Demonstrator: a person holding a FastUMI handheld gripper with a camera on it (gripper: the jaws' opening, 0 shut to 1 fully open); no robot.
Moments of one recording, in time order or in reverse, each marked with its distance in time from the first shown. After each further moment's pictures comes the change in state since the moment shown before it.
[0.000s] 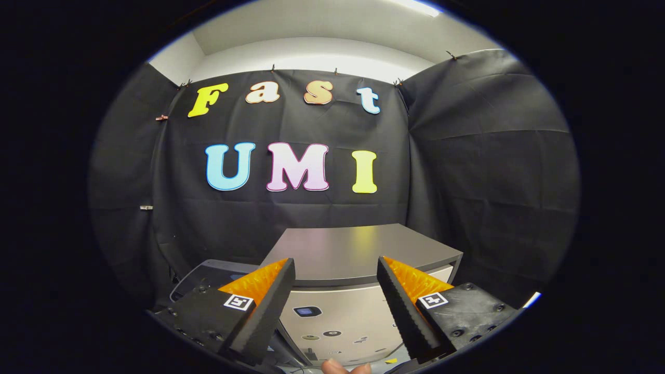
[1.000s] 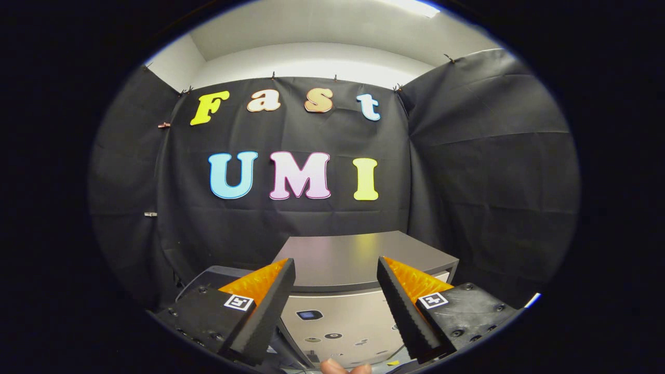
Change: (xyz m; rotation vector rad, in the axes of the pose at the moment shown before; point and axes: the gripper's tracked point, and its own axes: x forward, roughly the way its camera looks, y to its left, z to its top) arm -0.011 -0.005 0.019 0.009 -0.032 0.013
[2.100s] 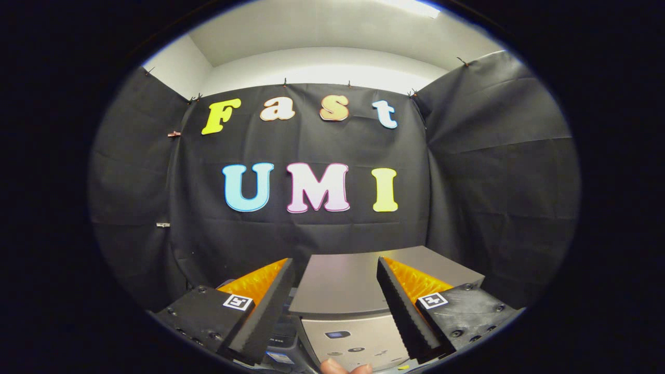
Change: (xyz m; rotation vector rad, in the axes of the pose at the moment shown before) arm 0.017 0.037 0.041 0.033 -0.036 0.062
